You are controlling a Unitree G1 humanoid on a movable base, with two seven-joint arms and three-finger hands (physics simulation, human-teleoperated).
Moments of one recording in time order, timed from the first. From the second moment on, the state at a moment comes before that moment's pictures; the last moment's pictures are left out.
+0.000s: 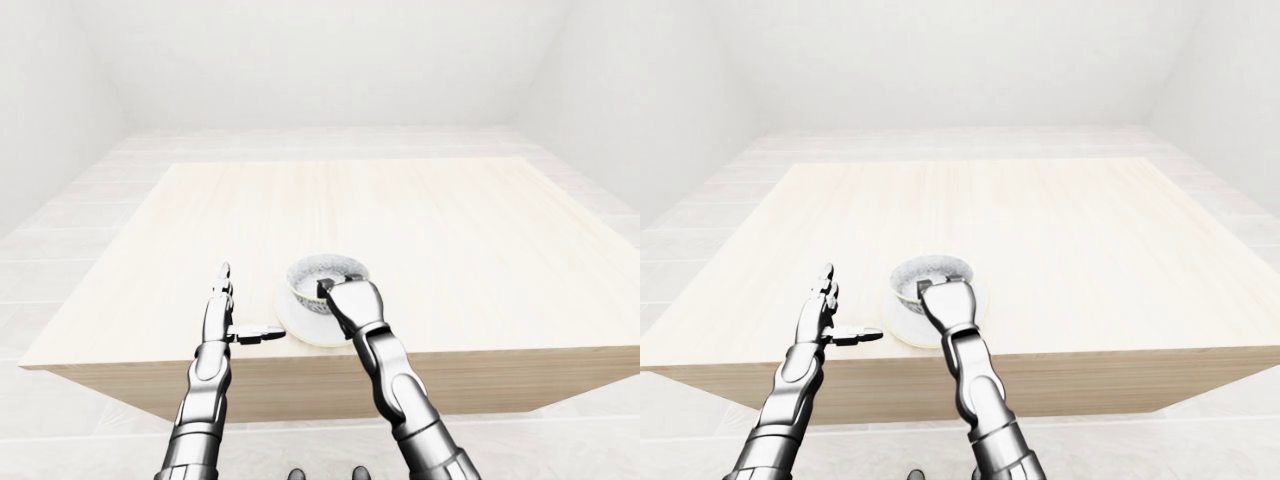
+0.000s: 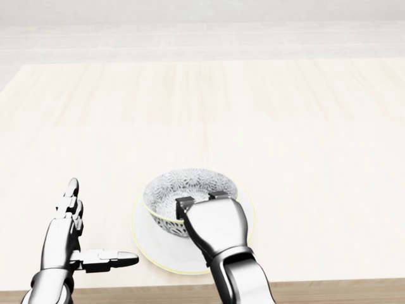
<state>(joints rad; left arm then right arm) -0.15 0.11 0.12 0.40 0.04 -0.09 0.00 -0.17 0.12 0.29 0.13 -1.48 0.09 0.13</state>
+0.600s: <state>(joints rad) -0.15 0.11 0.12 0.39 0.03 -0.09 0.00 -0.18 0.11 0.29 0.16 -1.49 0.09 0.11</state>
